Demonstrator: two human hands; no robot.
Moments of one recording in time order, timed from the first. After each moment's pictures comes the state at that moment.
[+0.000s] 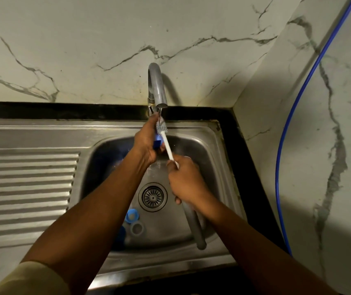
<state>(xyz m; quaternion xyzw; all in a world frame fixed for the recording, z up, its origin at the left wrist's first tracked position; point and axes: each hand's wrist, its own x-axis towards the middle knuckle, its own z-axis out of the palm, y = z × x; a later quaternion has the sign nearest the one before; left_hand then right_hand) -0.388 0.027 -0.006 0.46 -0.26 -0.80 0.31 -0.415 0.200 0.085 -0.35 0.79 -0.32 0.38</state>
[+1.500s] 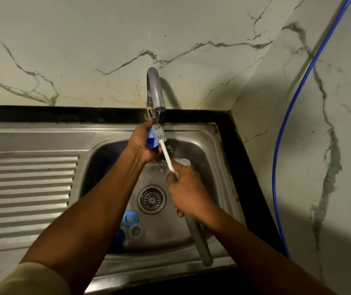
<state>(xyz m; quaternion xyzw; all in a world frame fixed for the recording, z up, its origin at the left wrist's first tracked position) -0.380 0.037 0.026 0.42 -0.20 -0.84 0.26 -0.415 0.219 0.094 -0.37 0.79 -0.29 0.39</state>
